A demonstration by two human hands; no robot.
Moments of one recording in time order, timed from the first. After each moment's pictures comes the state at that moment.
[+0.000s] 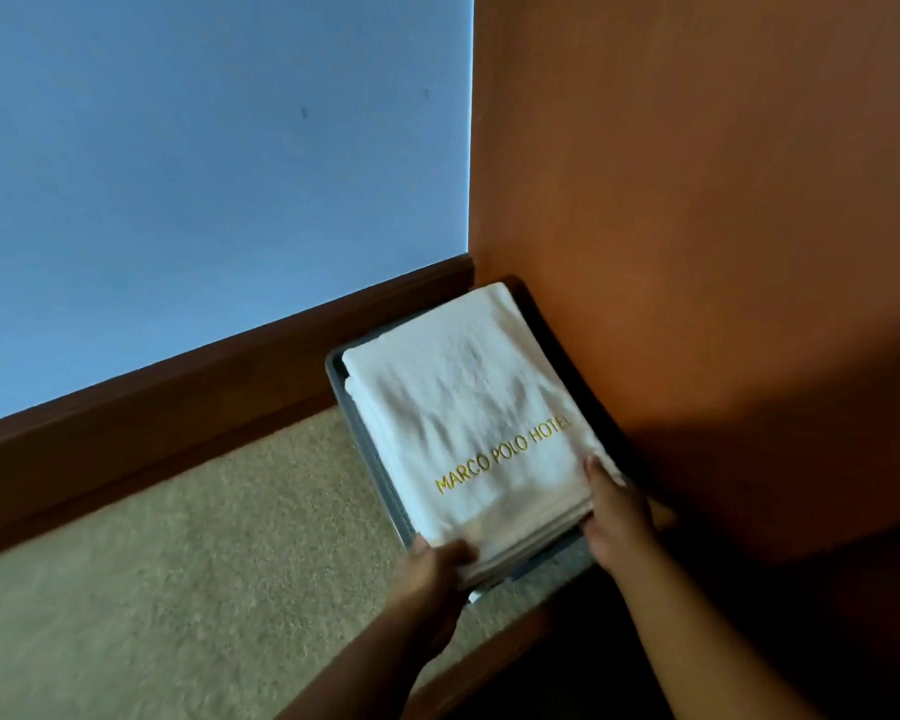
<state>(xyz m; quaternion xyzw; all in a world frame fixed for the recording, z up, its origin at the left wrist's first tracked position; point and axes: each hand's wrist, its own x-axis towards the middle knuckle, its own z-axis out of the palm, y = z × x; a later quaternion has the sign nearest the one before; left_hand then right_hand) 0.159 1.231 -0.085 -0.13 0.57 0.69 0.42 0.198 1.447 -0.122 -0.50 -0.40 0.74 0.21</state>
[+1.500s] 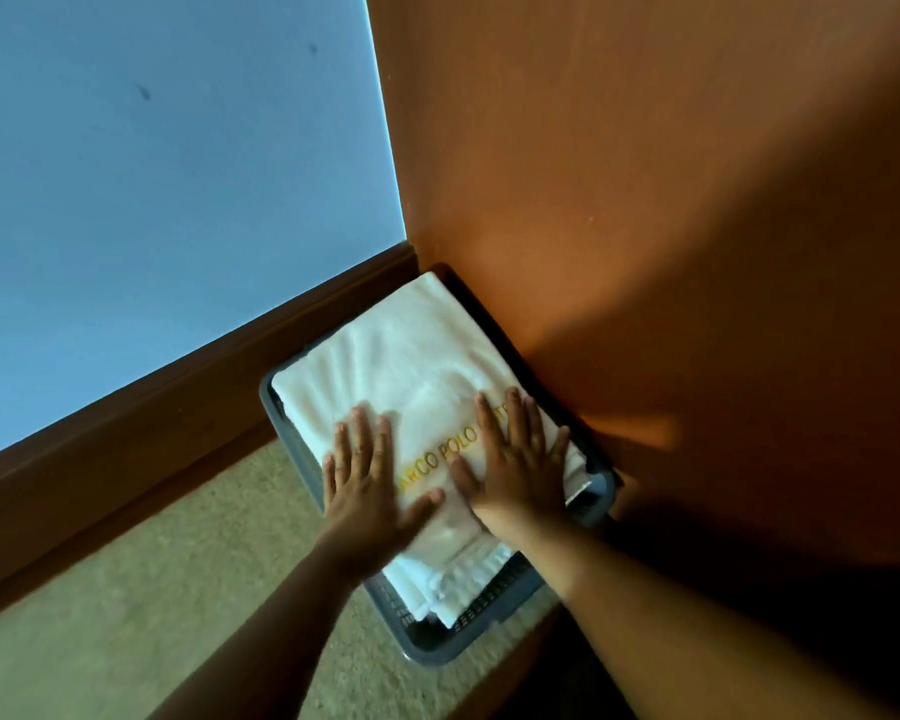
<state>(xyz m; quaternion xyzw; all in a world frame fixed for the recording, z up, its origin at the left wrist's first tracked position) 0.026 1.265 -0.117 0.35 0.91 0.20 0.13 0.123 1.435 -0.134 -0.32 -0.93 0.15 0.05</state>
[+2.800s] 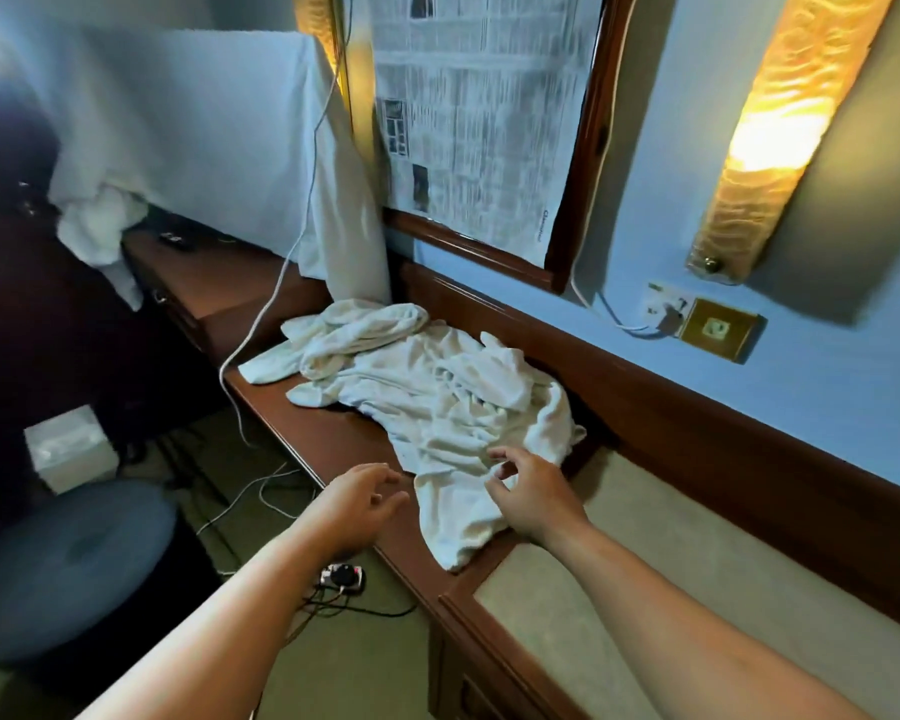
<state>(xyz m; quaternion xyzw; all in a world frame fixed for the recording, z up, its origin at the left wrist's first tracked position) 0.351 0.314 0.008 -0.31 0.89 0.34 -0.04 0.170 0.491 0.011 0.36 -0.85 0.34 -0.16</state>
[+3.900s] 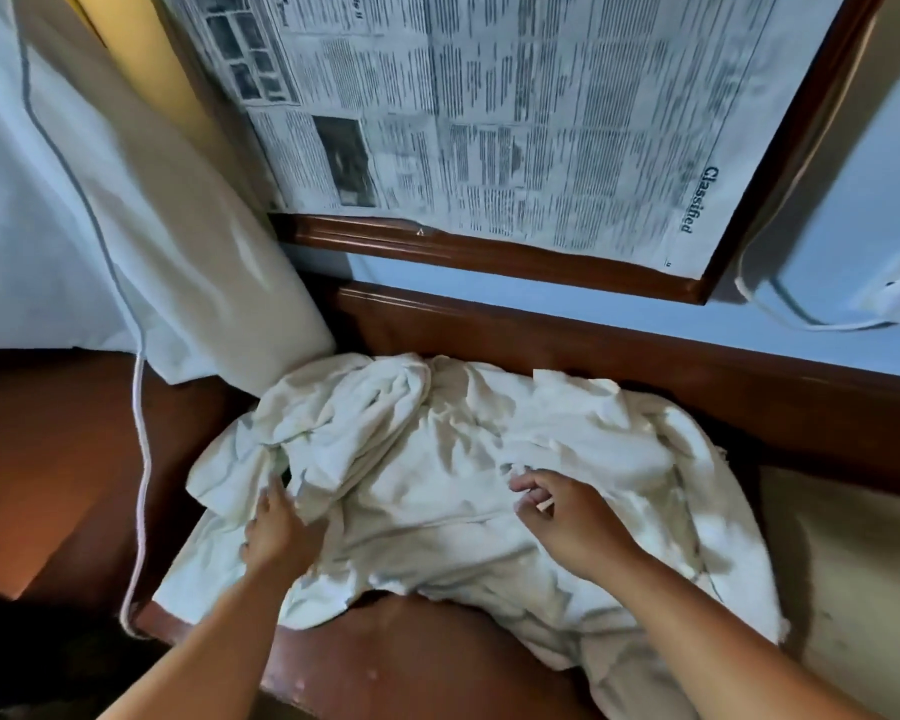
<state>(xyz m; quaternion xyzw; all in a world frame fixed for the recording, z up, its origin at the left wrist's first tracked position) 0.083 -0.222 -0.141 -0.44 0.86 0.24 0.08 -0.009 0.130 -0.056 0.12 -0.88 0.39 -0.22</state>
